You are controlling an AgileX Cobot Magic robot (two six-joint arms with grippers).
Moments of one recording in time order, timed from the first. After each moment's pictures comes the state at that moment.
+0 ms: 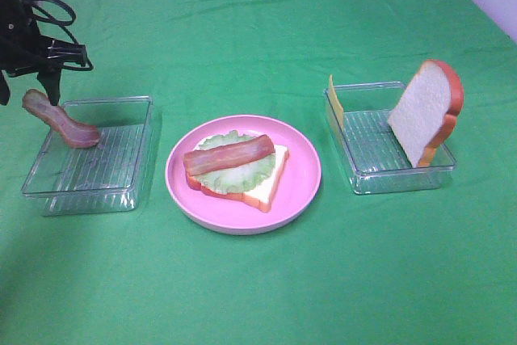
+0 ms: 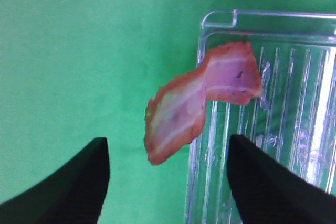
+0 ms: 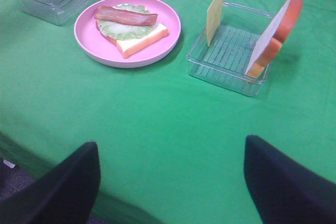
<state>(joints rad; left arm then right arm) -0.13 2.08 -1.65 0.16 1.04 -0.34 0.50 -0.01 -0.50 0.05 1.08 -0.09</state>
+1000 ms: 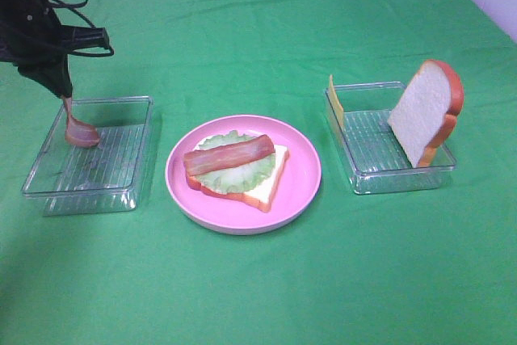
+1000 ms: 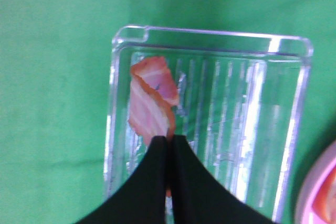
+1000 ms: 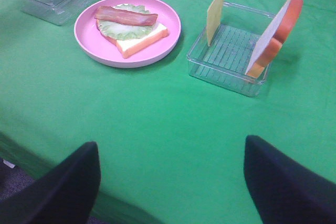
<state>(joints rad) -0.13 2.09 -1.68 -0.06 1.00 -0.28 0.50 -0.01 -0.50 0.05 1.08 -0.09</state>
